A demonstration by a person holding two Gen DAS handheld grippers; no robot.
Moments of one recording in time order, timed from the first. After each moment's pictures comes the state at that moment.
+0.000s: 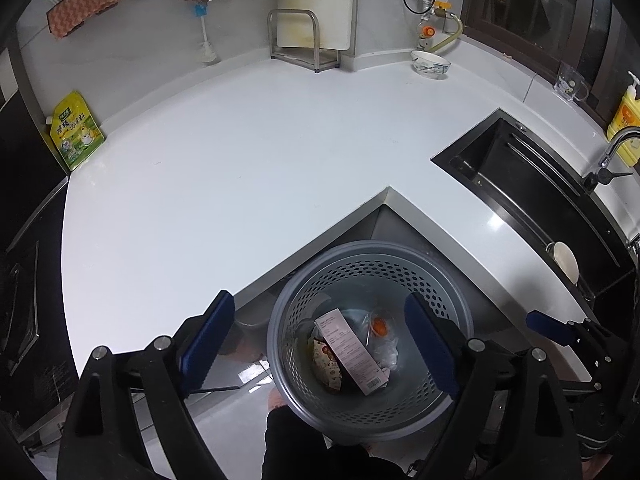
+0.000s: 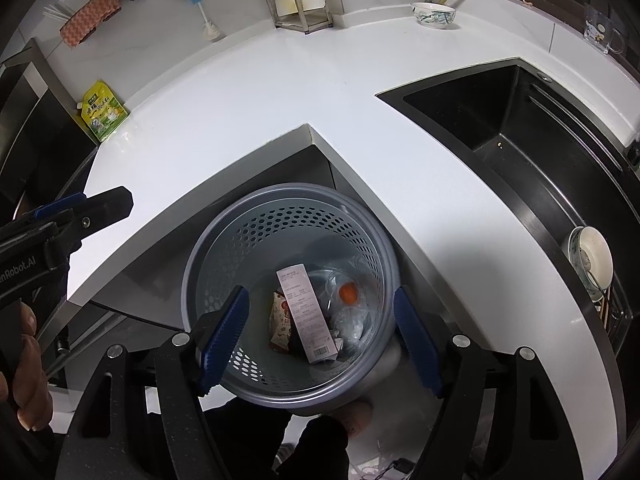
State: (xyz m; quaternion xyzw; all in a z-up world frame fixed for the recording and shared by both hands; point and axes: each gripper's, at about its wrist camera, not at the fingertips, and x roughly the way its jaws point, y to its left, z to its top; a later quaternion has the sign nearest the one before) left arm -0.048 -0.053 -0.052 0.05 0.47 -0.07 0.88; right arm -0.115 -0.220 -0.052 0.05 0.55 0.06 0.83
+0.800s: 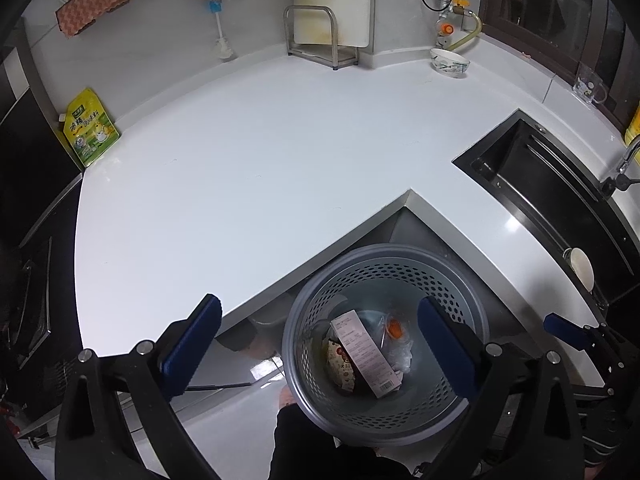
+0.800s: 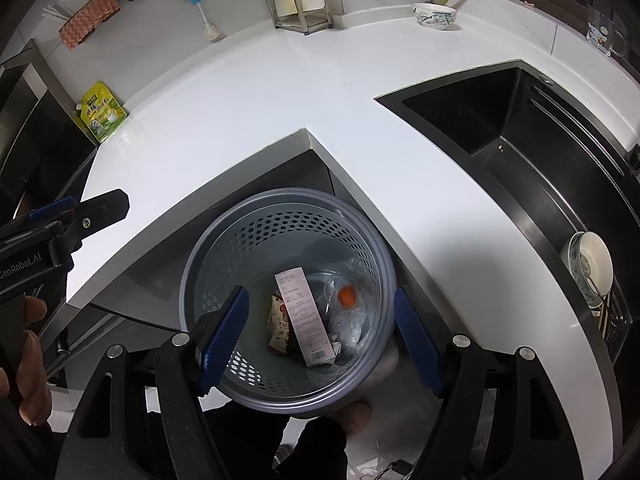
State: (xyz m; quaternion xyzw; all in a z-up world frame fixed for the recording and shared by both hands) left arm -0.042 -0.054 -0.054 0.06 0.46 -0.03 0.88; right arm -0.110 -0.222 -0.051 0.05 0.55 0.06 0.83
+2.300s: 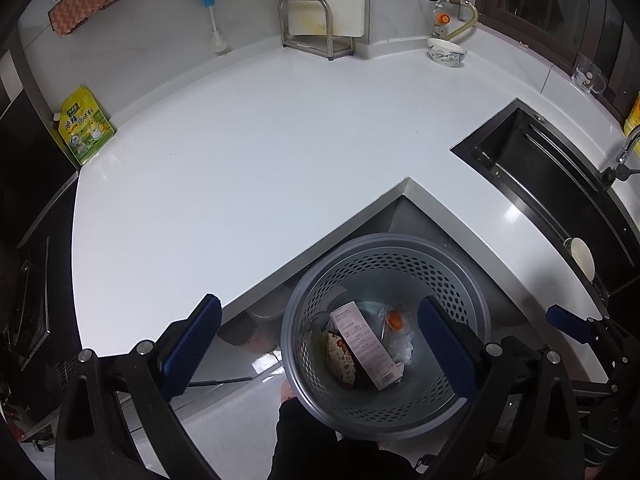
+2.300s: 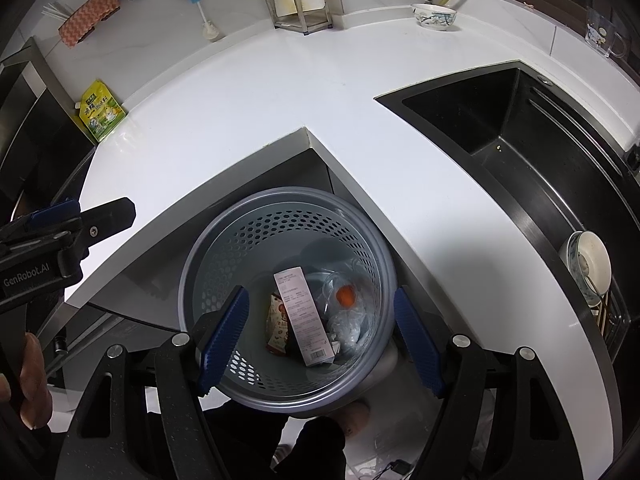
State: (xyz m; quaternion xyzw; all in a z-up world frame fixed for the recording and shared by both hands) left arm -0.043 -0.055 -0.060 0.07 0.47 -0.04 0.88; right arm -0.110 -0.221 -0.053 0.05 0.55 0.06 0.83
